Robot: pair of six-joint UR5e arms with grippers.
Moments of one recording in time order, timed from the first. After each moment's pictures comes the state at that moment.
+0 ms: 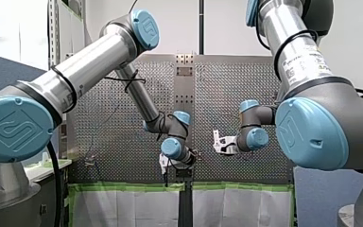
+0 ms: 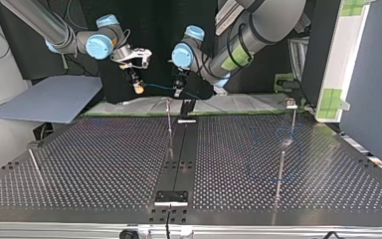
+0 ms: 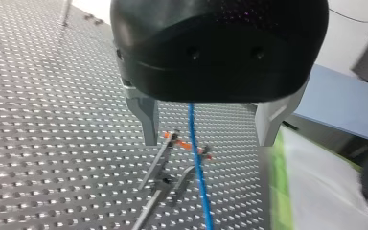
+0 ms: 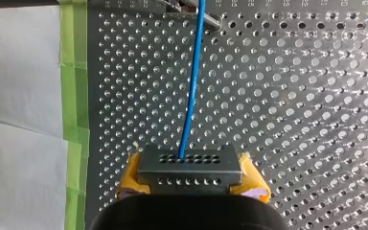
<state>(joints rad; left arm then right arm) -0.64 -2.42 -1.61 -2.60 -1.82 -1.99 1.94 -0.94 1.91 -0.63 1.29 1.50</state>
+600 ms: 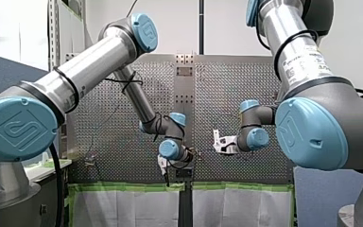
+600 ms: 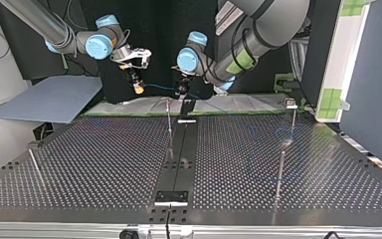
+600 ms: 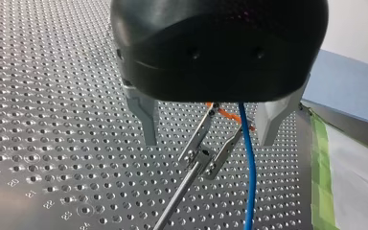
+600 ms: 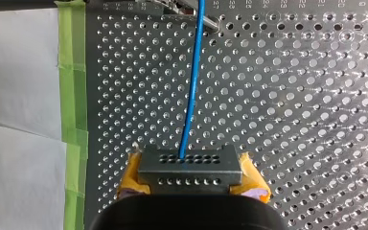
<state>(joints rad) -0.60 -2.43 -1.61 -2.53 -1.80 -2.06 1.94 -0.94 1.91 -0.64 1.29 1.50</state>
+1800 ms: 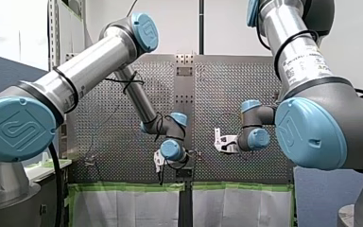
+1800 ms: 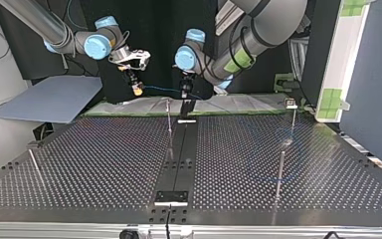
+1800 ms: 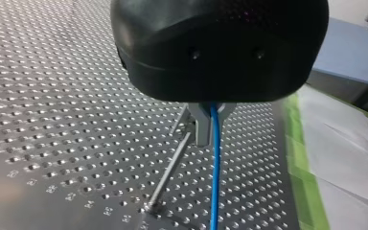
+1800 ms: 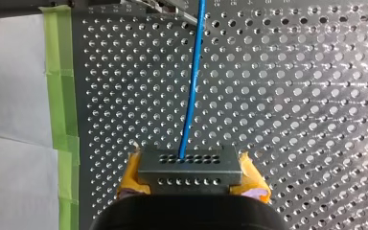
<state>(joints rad) -0.62 -2.43 -1.61 -2.57 -1.92 -1.92 1.92 -0.94 1.91 -0.67 1.27 1.55</state>
